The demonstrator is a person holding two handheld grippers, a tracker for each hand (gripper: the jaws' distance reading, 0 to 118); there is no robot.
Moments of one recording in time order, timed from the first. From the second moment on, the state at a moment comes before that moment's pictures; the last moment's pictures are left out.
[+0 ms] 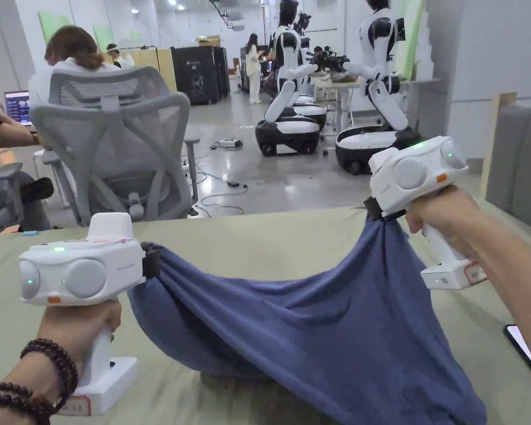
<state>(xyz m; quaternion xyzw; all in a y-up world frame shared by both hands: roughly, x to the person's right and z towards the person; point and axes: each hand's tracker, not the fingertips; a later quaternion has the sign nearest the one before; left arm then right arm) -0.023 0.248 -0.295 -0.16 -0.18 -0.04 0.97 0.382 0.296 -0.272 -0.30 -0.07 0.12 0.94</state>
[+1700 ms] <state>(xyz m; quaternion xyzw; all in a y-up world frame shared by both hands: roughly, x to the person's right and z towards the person) -0.036 0.269 -0.363 -0.11 -0.13 -0.01 0.99 0.422 0.300 -0.225 -0.13 -0.17 0.06 0.98</state>
